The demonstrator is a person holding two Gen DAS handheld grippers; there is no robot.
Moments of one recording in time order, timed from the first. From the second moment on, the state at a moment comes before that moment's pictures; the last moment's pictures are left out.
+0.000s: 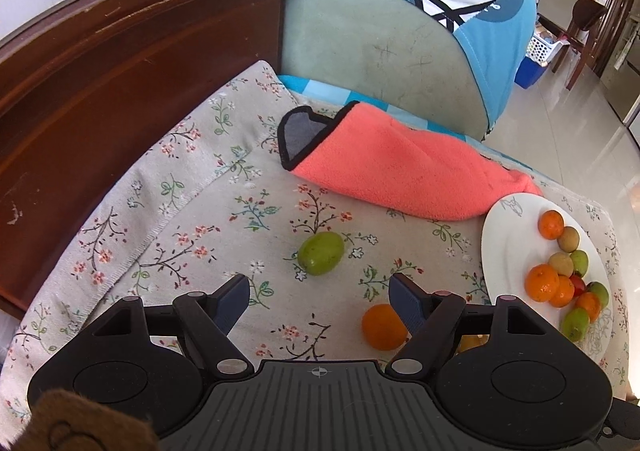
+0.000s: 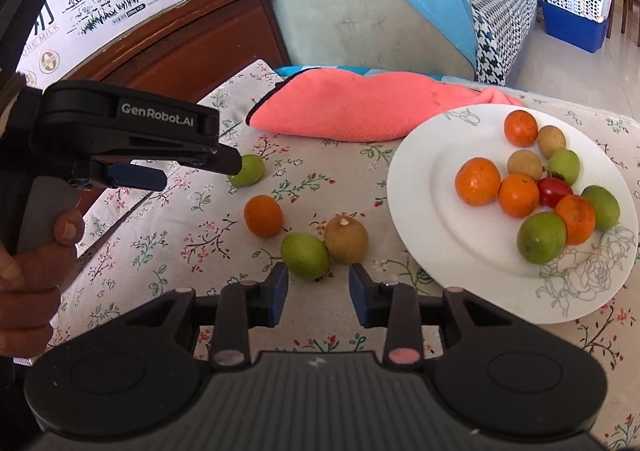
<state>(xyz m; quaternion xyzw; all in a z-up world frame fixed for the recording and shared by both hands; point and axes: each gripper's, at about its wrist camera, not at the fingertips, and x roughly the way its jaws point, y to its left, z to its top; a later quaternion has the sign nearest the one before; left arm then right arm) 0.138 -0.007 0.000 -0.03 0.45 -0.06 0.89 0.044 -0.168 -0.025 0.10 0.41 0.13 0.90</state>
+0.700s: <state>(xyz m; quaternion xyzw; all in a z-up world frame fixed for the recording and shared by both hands) 0.137 -0.024 -0.022 -0.04 0.45 -0.09 0.89 0.051 -0.154 -0.032 0.10 0.40 0.12 0.90</state>
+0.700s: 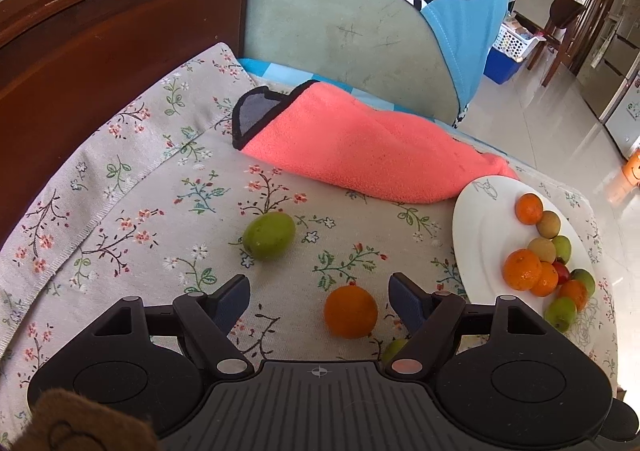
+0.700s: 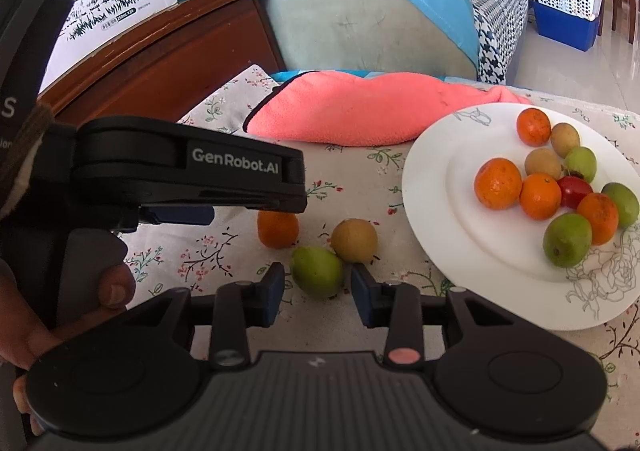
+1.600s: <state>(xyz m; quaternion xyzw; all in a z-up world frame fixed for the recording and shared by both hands) 0.139 -0.040 -0.033 -0.06 0.45 -0.12 0.88 0.046 -0.153 -0.030 0.08 0.40 0.12 0.91</state>
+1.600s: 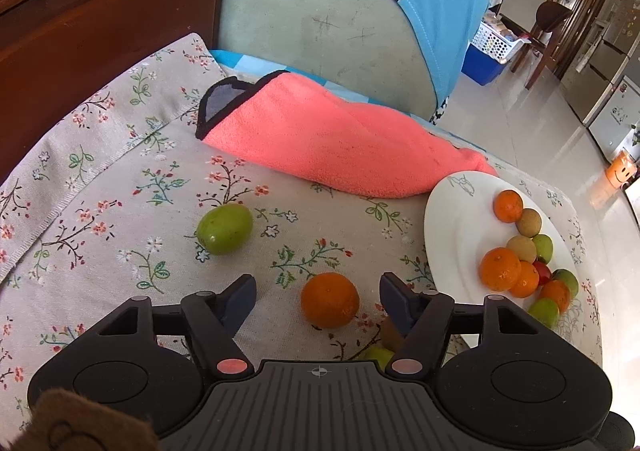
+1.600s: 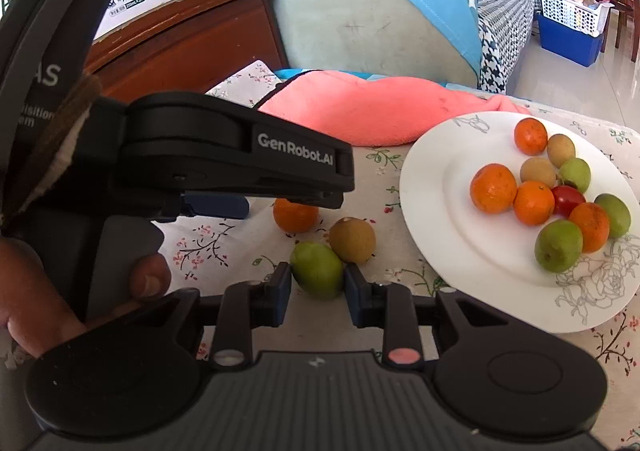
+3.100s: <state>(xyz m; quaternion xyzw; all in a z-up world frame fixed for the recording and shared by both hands) 0.118 -0.051 0.013 -0.04 0.37 -0.16 0.91 0.046 -0.229 0.039 0.12 0.33 0.08 0.93</state>
